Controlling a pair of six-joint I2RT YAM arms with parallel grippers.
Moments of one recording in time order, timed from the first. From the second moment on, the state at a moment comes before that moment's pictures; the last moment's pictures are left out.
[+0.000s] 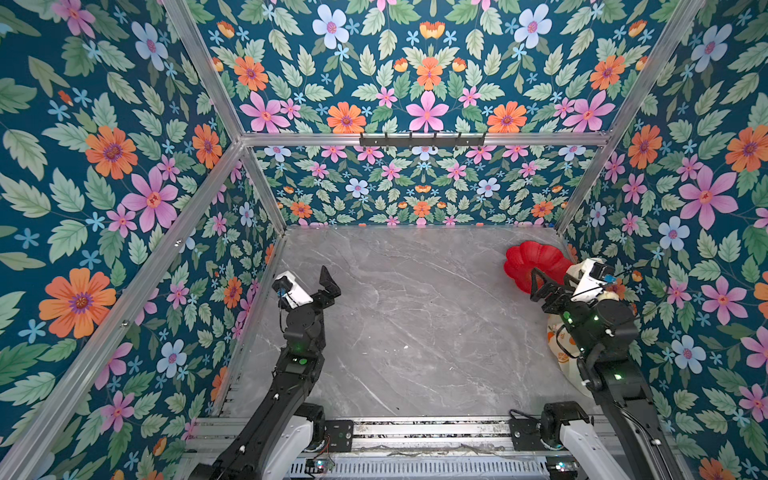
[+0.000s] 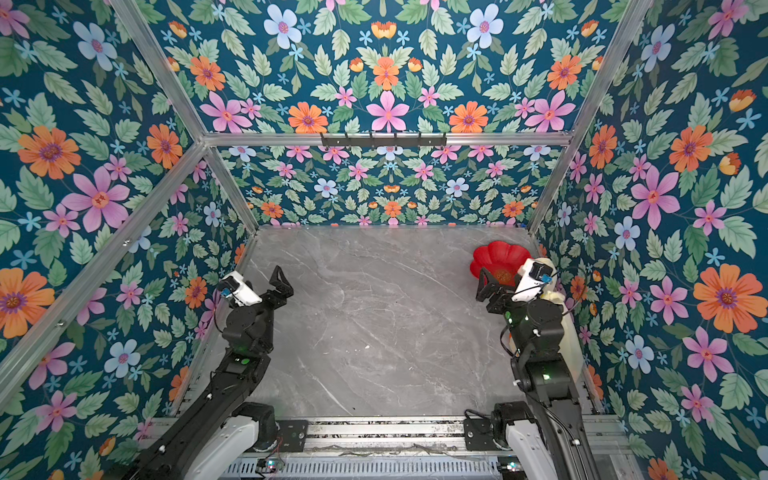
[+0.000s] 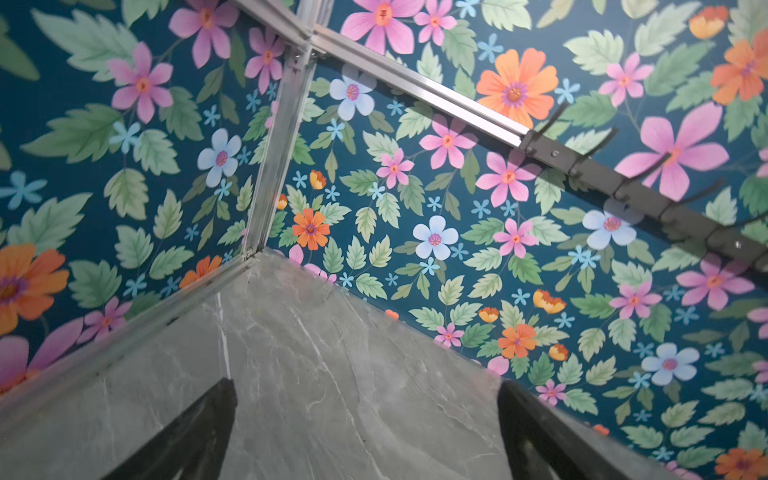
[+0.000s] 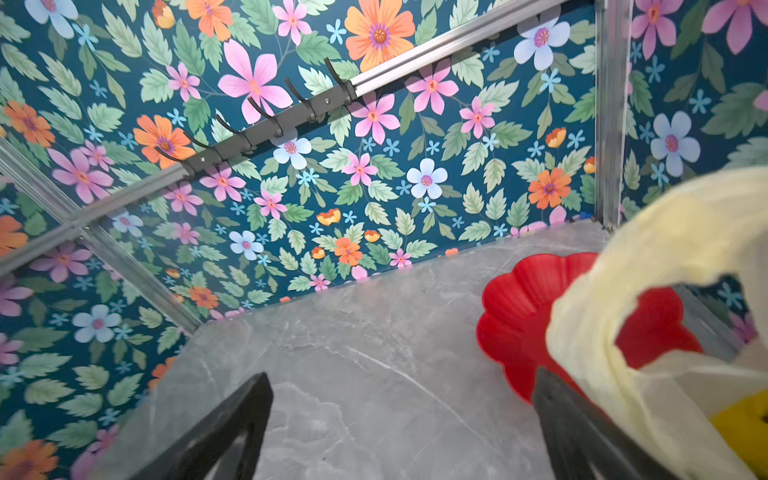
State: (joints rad) left arm -0.22 0.77 0.36 0.42 -0.44 -0.49; right arm 0.09 0.57 0.78 -0.31 -0.05 0.43
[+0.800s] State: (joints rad) left arm -0.21 0.87 0.34 0.26 -0.20 -0.52; right arm 0.09 0.64 1.22 -1.17 0.12 0.58
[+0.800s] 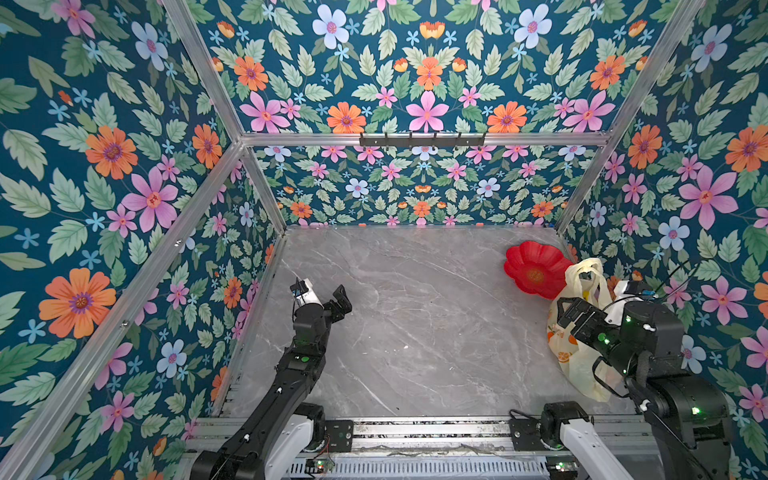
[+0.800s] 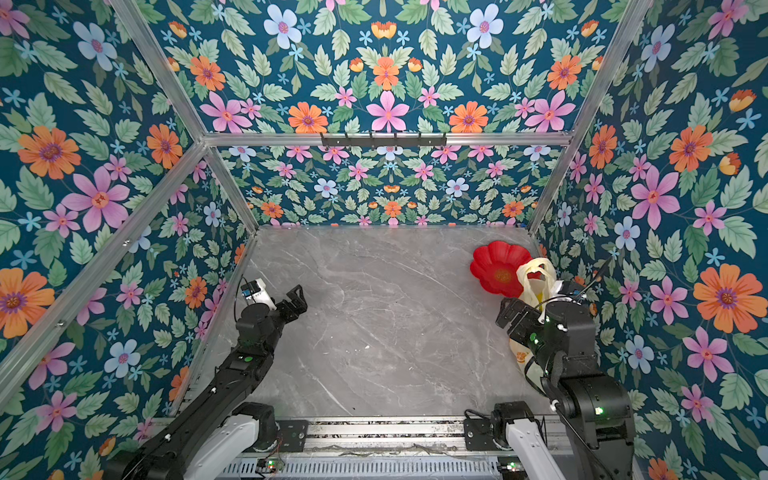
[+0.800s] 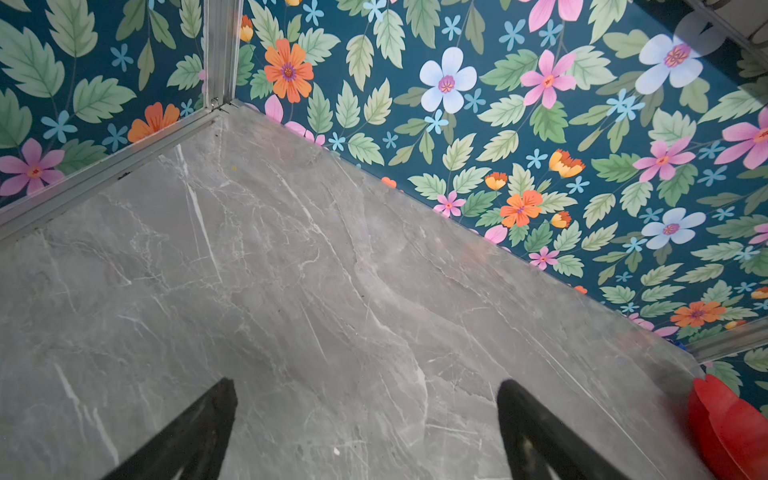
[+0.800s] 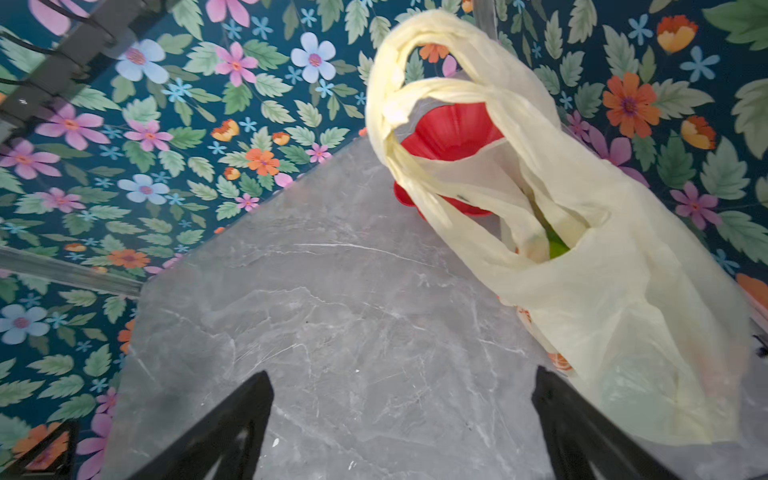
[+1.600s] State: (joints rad) left arm -0.21 0.91 0.30 0.32 -0.15 -0.52; right arm -0.13 1.06 1.23 -0.72 -0.02 0.56
